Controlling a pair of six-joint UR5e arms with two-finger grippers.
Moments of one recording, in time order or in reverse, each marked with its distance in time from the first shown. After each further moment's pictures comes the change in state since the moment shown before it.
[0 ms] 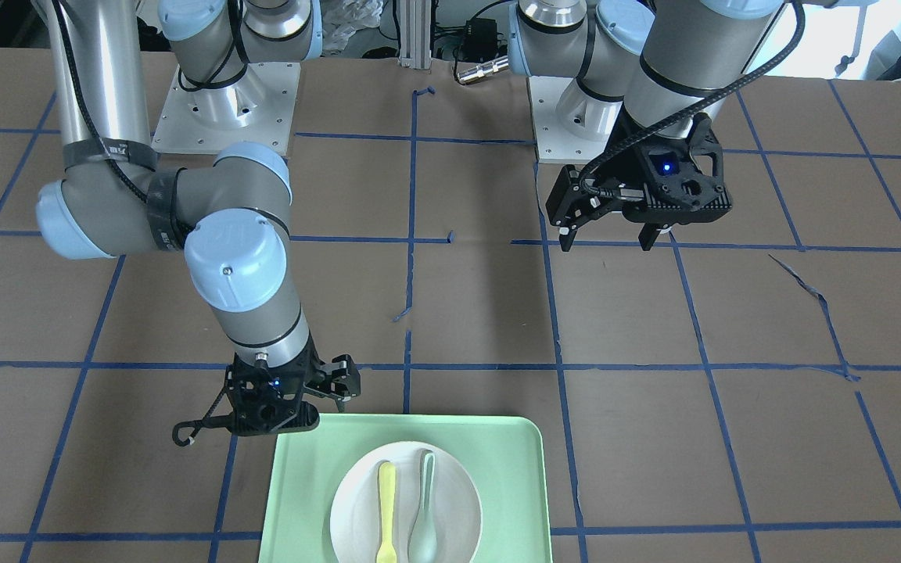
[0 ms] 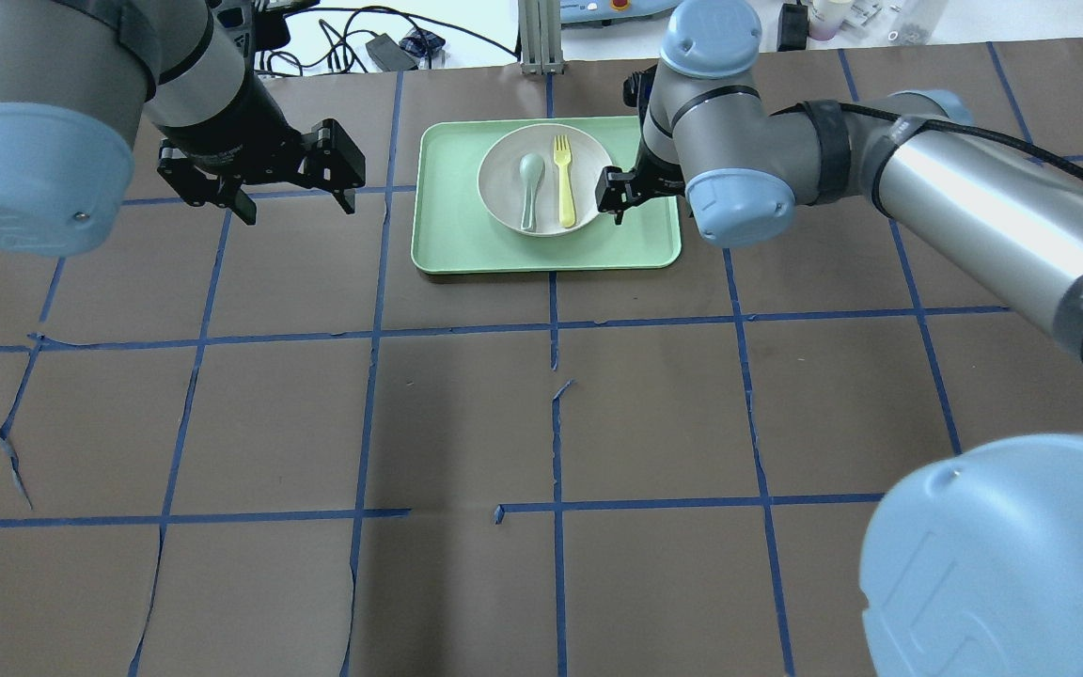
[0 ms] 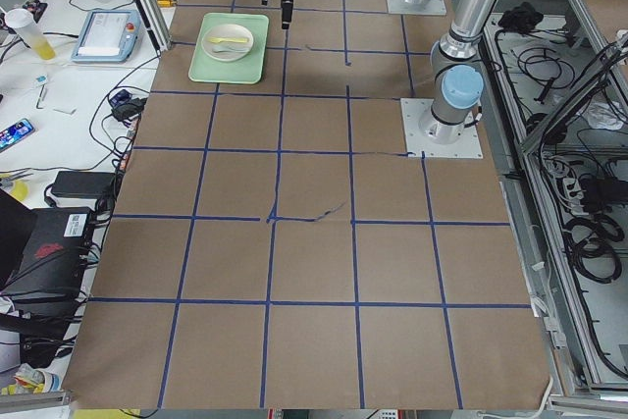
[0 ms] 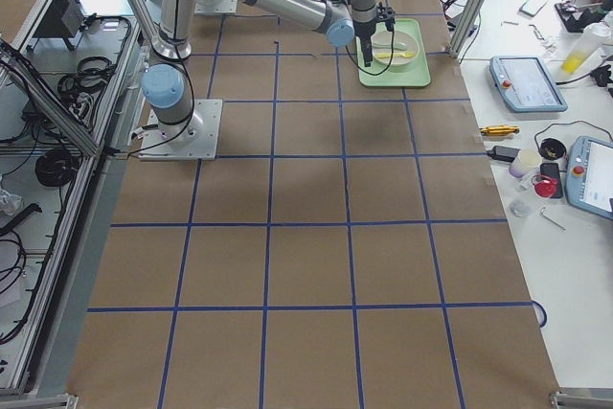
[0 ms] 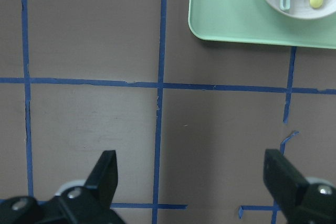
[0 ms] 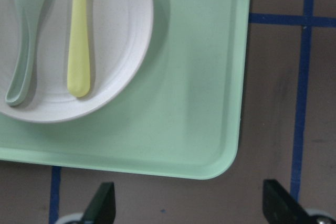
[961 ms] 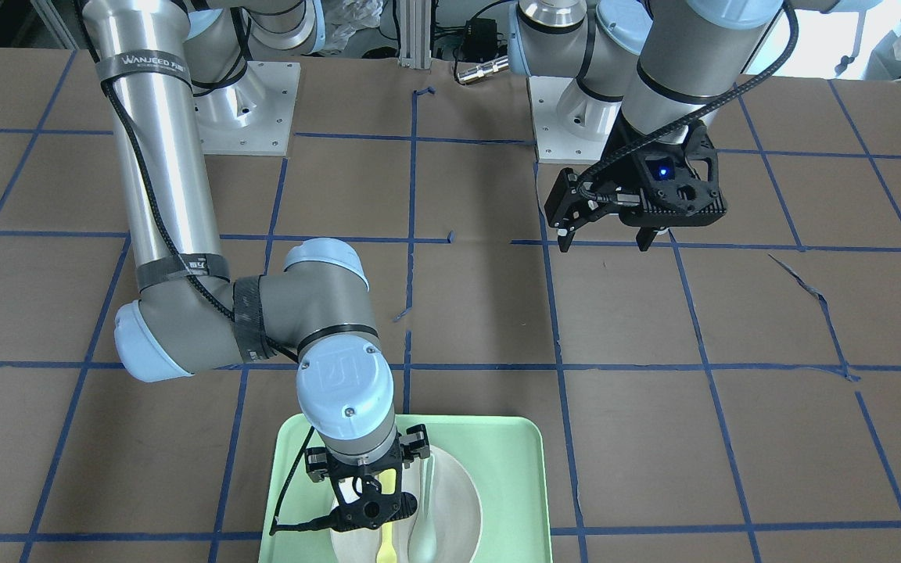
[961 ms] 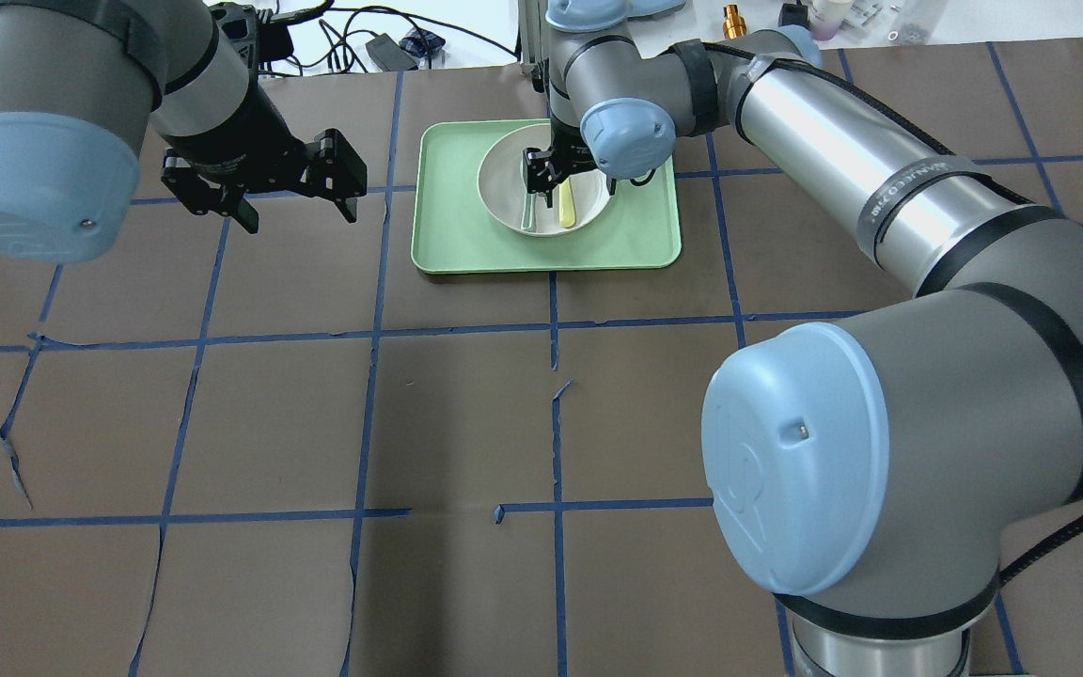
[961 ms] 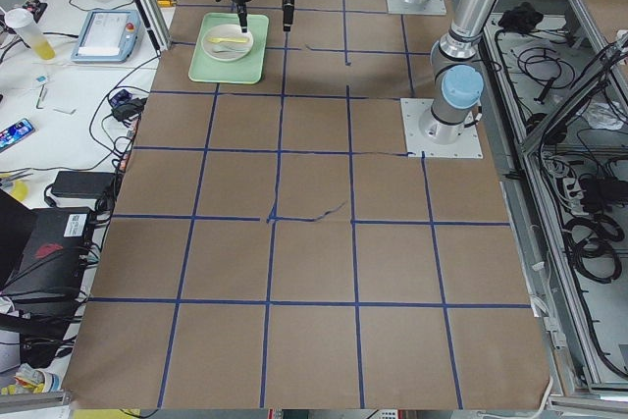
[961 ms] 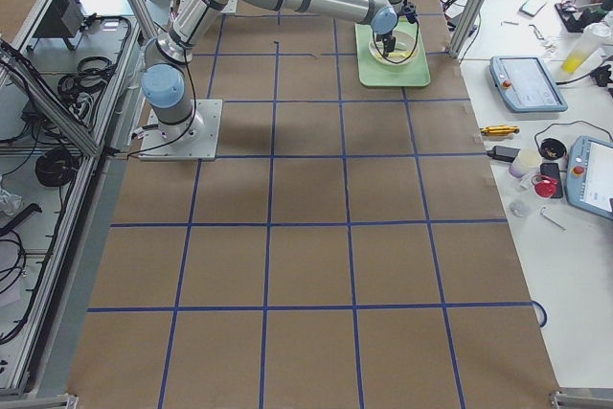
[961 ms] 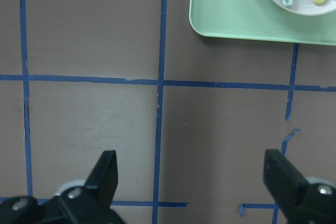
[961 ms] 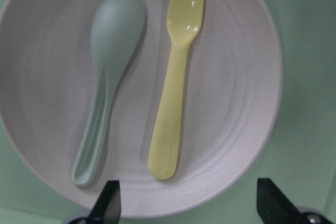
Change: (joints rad) left arm 0.000 0.001 -0.015 0.000 0.001 0.000; right arm 0.094 0.283 -0.393 0.197 -0.012 -0.001
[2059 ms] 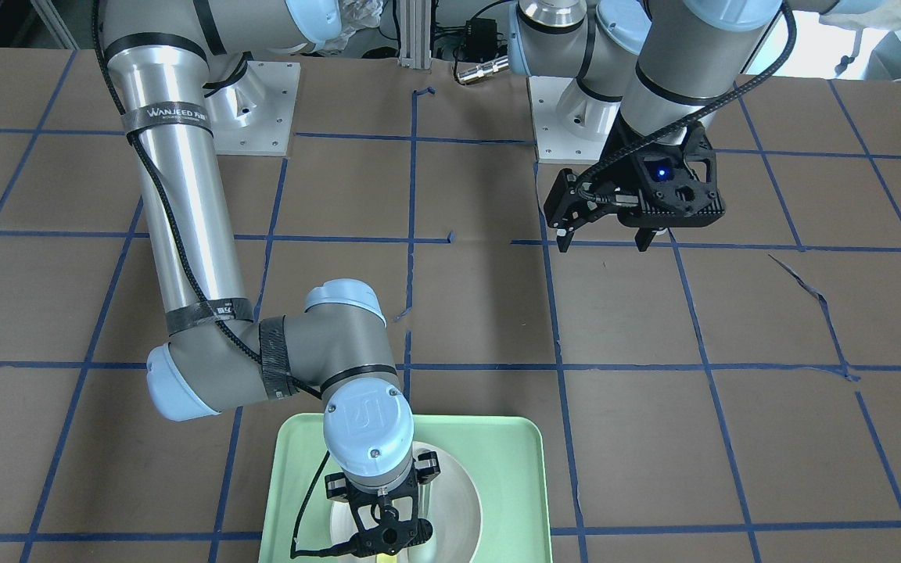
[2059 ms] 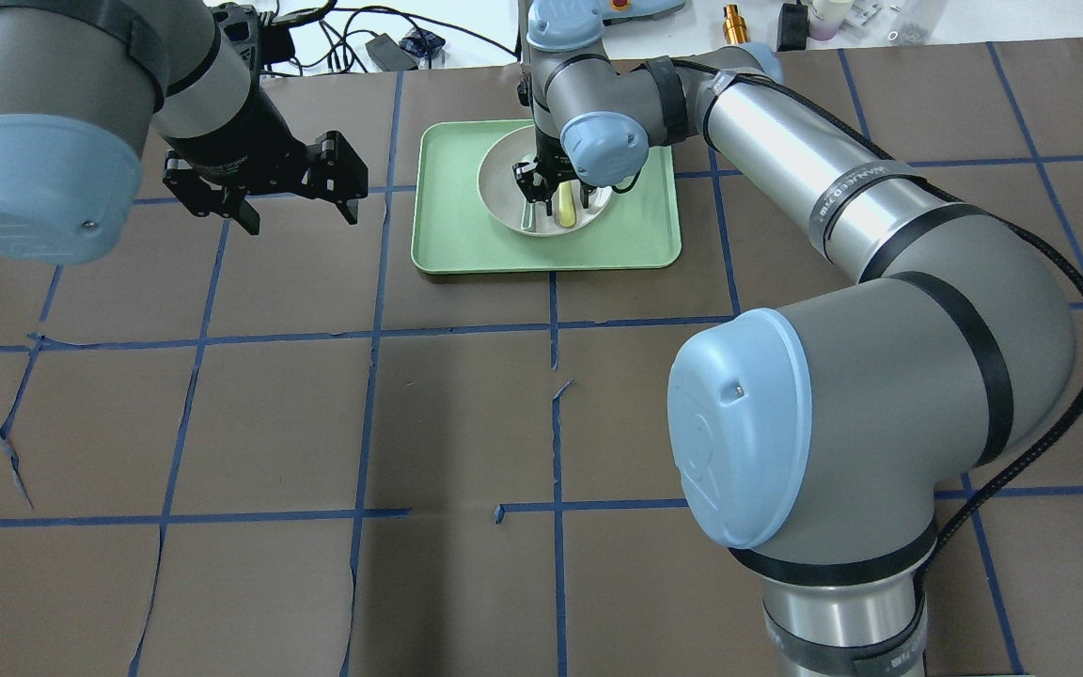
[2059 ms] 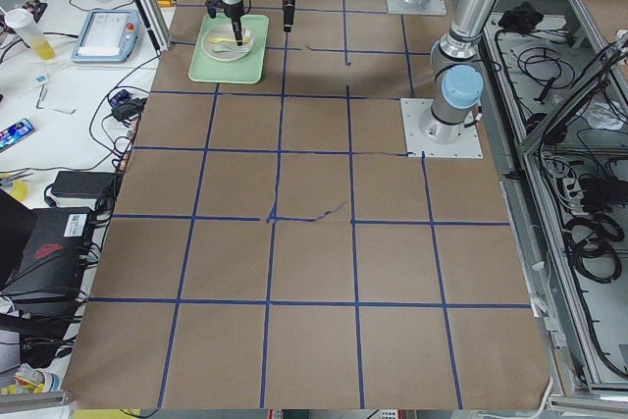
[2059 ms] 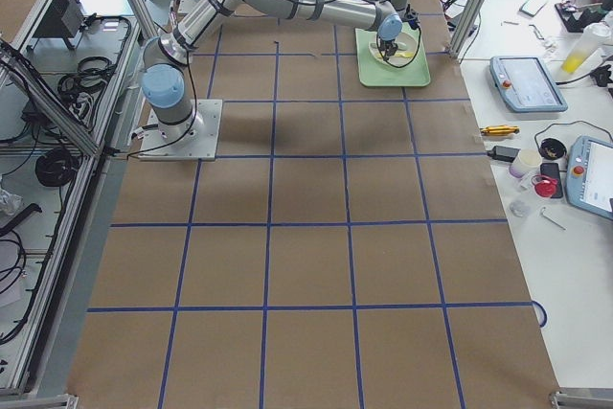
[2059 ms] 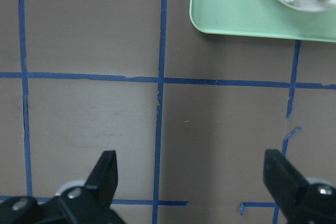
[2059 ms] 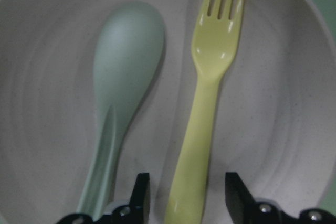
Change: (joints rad) left arm -0.001 -0.001 -0.002 0.000 -0.001 0.000; right arm 0.009 0.090 -0.070 -0.011 -0.002 0.008
